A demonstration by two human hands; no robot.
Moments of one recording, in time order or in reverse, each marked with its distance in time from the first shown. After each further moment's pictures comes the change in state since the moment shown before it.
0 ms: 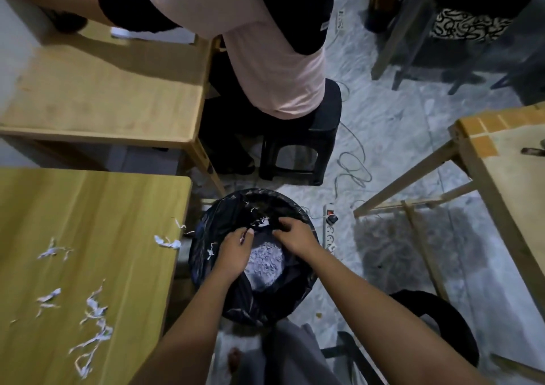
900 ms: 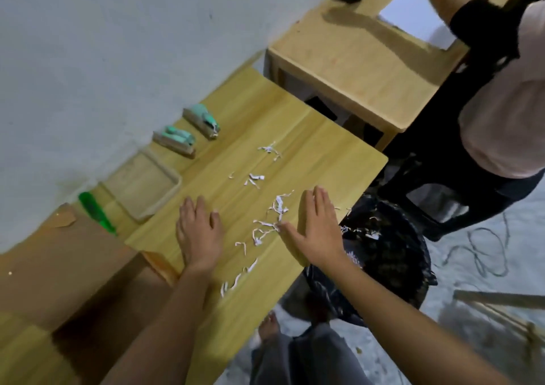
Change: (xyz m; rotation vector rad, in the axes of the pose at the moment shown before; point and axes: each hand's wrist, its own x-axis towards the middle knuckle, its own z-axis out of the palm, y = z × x) left_hand -0.170 -0.248 -0.156 0.039 0.947 -0.468; right_hand -0.084 -0.110 0.217 -0.741 -0.027 -0.794
